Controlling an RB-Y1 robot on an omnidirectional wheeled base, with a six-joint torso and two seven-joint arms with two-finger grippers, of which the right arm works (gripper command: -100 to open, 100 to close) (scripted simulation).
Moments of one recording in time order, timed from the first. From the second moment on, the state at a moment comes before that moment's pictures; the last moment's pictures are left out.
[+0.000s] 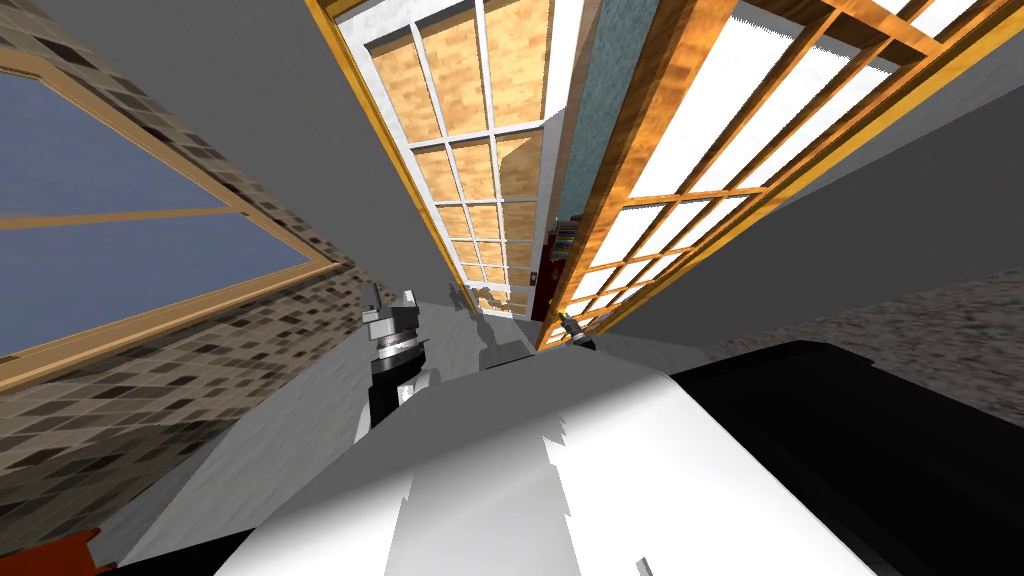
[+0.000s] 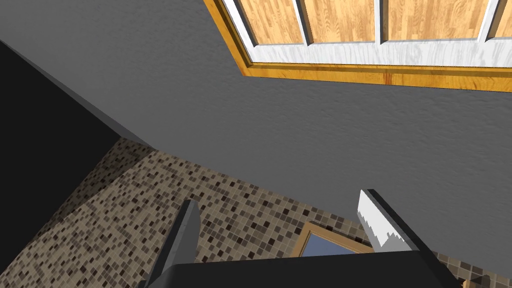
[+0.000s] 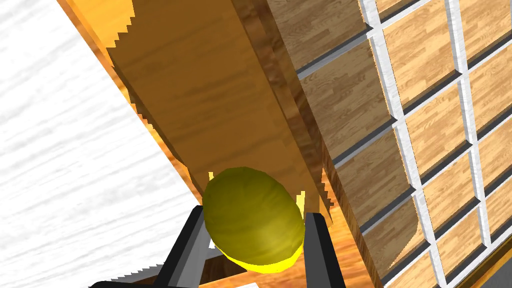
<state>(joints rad) 0.09 -0.32 -0.15 -0.62 0.19 -1.10 0.66</state>
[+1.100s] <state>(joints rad) 0.06 -0.32 -0.12 -0.61 0.10 -1.08 0.40</state>
